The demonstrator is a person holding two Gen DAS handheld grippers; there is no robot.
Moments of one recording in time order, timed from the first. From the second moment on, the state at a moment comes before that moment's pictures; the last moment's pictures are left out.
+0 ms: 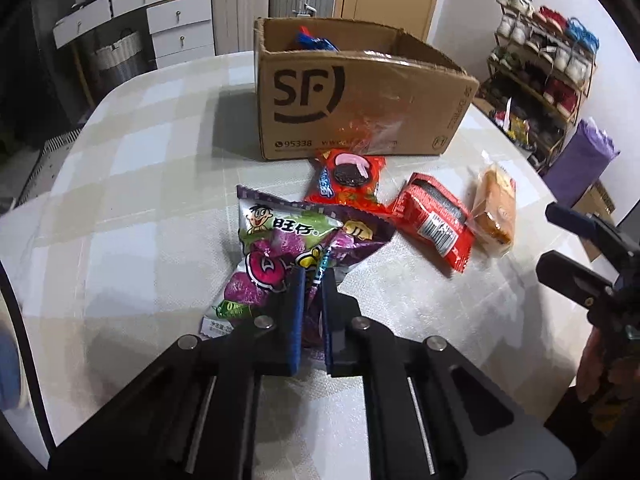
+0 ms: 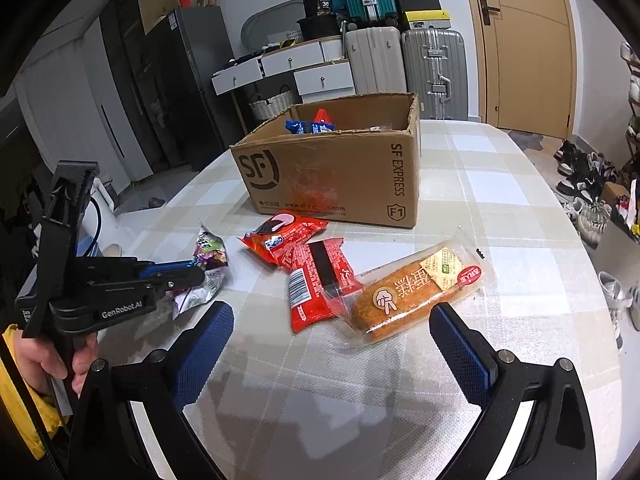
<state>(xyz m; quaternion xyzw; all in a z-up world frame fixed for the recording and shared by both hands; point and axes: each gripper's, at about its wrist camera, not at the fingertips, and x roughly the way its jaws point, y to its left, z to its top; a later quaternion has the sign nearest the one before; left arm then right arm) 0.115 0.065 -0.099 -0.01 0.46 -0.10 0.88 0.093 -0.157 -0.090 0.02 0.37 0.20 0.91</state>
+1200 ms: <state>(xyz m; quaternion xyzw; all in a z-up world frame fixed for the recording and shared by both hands) 0.119 0.058 -0.108 -0.03 0.49 -0.04 0.87 0.087 -0.163 -0.081 0.05 0.37 0.24 0.90</state>
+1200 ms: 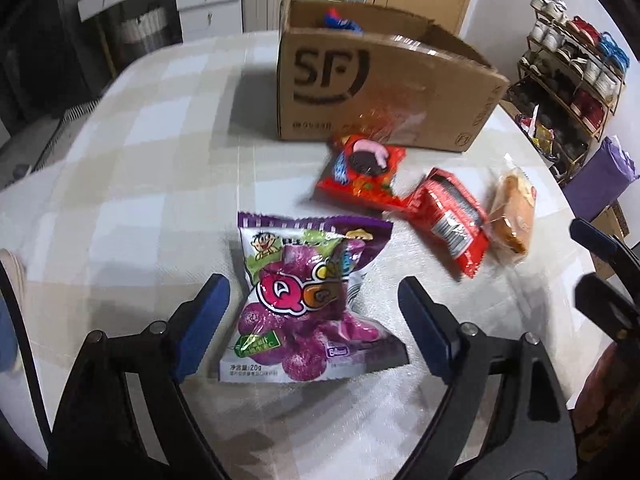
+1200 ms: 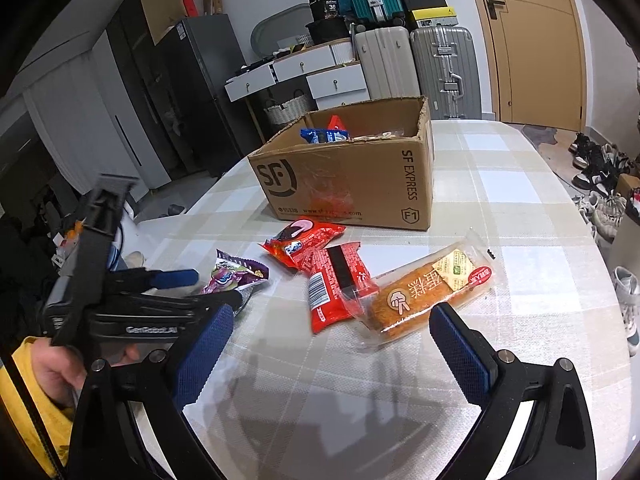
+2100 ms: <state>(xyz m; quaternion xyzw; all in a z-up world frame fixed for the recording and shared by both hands) 0.111 0.108 -0.110 -0.14 0.51 -0.09 0.84 0.148 -0.105 -0.092 -0.08 0.44 0.23 0.86</state>
